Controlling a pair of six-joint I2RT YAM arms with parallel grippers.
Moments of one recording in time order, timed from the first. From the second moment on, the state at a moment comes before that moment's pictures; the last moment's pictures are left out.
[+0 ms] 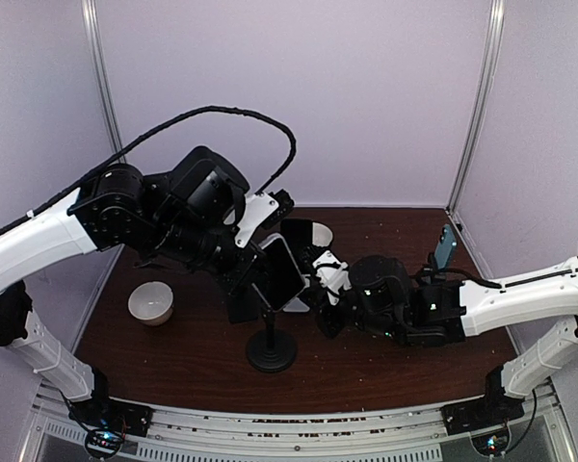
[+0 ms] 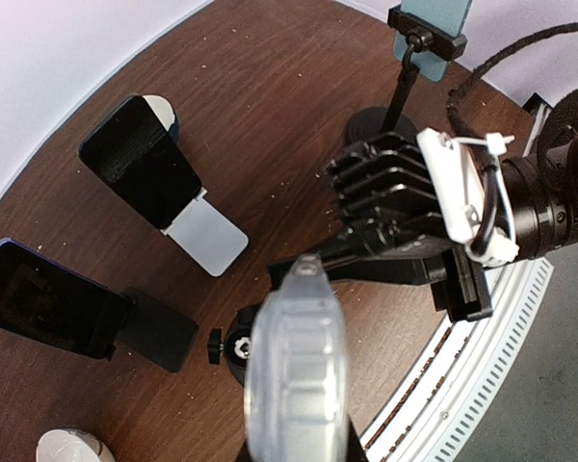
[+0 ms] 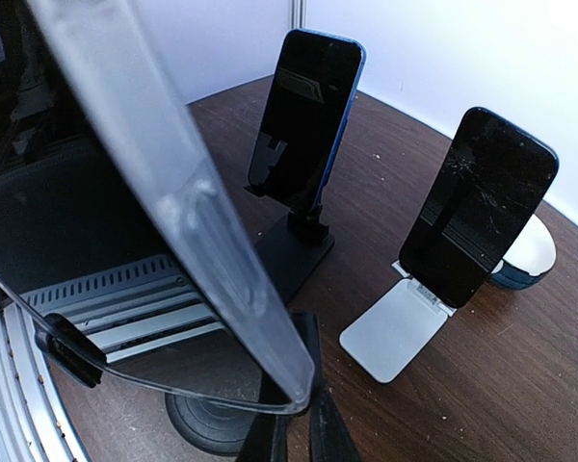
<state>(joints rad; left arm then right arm) -1.22 1.51 1.67 -1.05 -0.20 -0.25 1.23 1.40 0.88 0.09 0.35 0.14</state>
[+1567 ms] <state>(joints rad) -1.21 1.52 1.72 -1.09 -0.11 0.00 0.95 1.38 1.01 -0.02 -0.42 -0.22</state>
